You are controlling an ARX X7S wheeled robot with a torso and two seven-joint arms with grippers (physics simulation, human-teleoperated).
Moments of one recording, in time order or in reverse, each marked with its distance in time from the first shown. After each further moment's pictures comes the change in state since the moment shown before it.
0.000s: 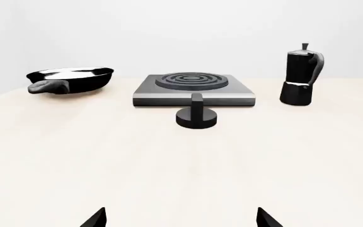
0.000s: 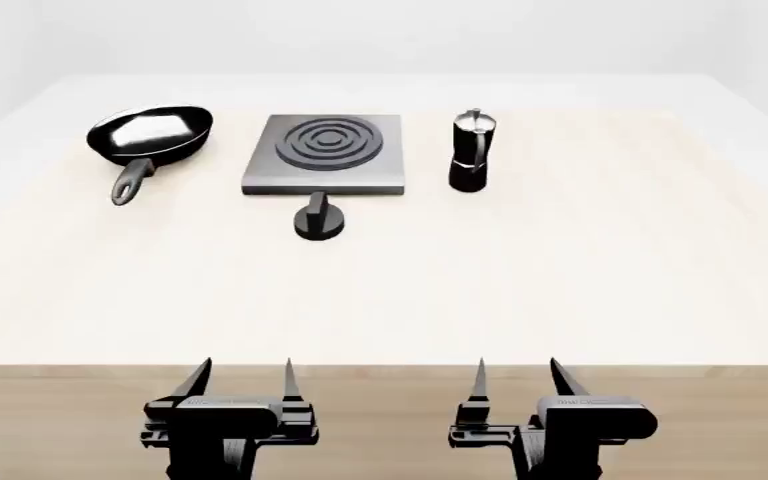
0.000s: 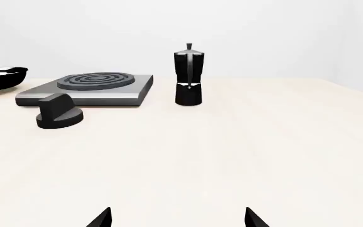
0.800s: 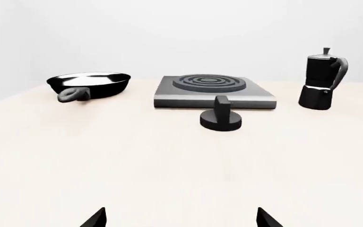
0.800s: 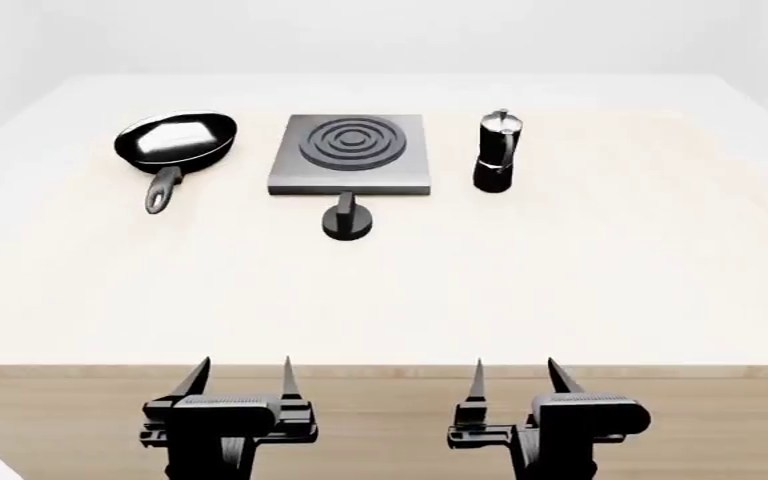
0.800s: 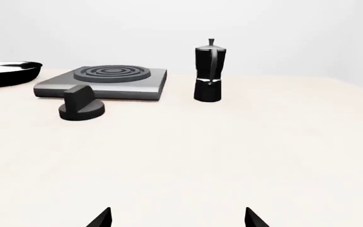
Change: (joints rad) left arm -0.006 -0.068 0.080 -0.003 -0.081 0.010 -0.086; right arm 0.014 0.077 -0.092 0.007 0.050 0.023 0.086
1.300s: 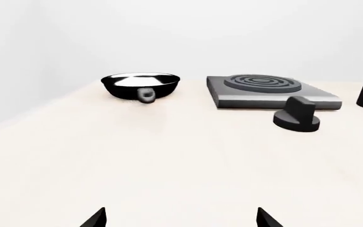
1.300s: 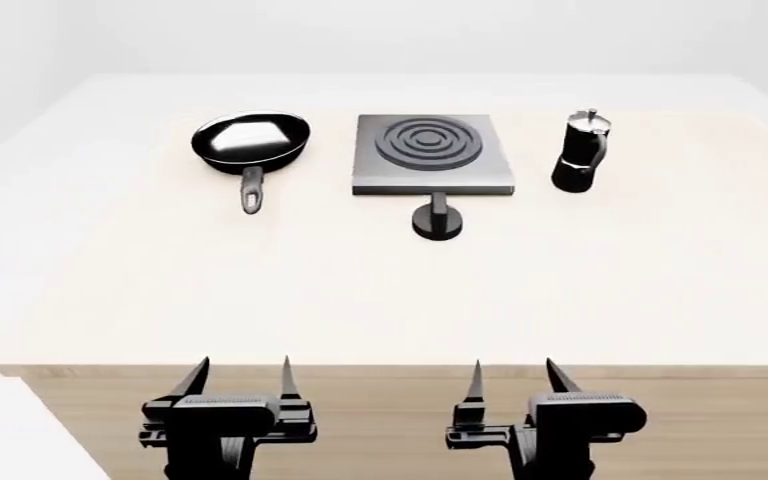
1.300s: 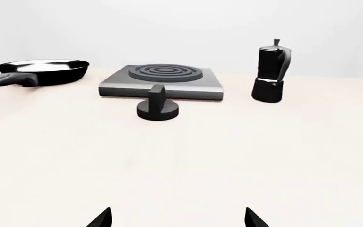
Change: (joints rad) left arm -0.004 -0.030 0.033 -0.005 -0.028 0.006 -0.035; right arm 0.007 0.027 -0.038 0.005 0.020 0.006 0.035
